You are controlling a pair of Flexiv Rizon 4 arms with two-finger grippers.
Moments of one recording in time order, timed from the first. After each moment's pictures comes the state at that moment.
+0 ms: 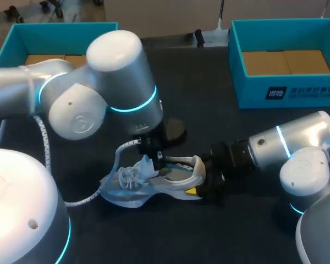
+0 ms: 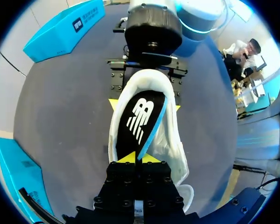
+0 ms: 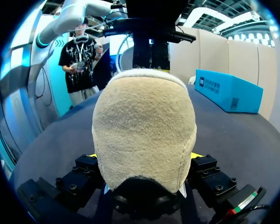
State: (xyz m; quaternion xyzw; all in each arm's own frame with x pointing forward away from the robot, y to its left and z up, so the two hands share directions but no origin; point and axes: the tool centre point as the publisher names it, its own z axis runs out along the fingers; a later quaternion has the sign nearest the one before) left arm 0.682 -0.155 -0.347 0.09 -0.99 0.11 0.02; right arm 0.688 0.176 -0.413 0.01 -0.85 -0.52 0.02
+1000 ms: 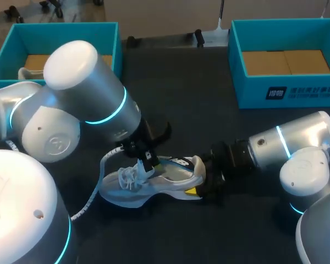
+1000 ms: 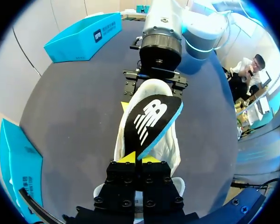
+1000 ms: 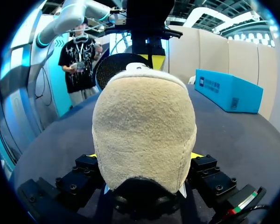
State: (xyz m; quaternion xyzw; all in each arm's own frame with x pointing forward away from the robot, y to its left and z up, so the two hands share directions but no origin) left arm 0.679 -0.143 -0.331 0.14 -0.97 0.19 -0.01; right arm 0.688 0.176 -0.414 0.01 -0.85 -0.52 0.02
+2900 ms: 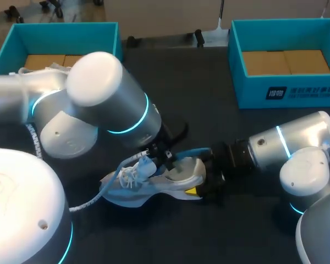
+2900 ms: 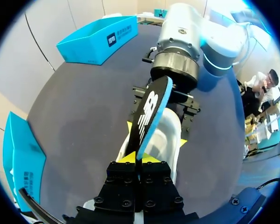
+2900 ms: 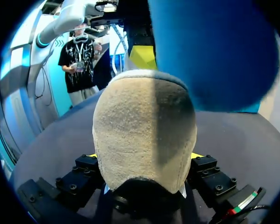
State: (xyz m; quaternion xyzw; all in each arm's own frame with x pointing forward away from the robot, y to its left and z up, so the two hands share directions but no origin) left arm 0.691 -0.184 -0.328 0.21 -0.96 0.19 -0.06; right arm 0.688 0.176 -0.414 0.01 -0.85 -0.52 0.02
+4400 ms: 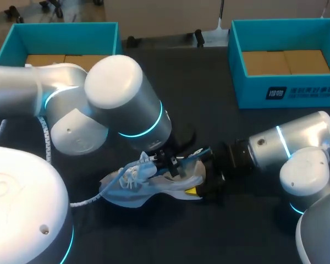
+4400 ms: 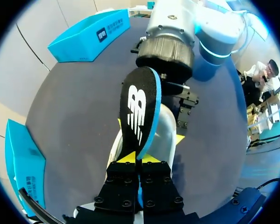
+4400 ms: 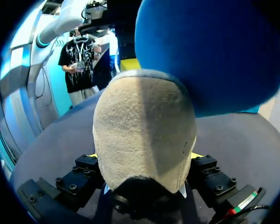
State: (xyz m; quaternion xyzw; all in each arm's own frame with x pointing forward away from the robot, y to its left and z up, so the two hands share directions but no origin) left arm 0.680 -0.185 -0.342 0.18 -0.97 0.16 -0.06; right arm 0.688 0.176 -0.414 0.01 -0.85 -0.52 0.02
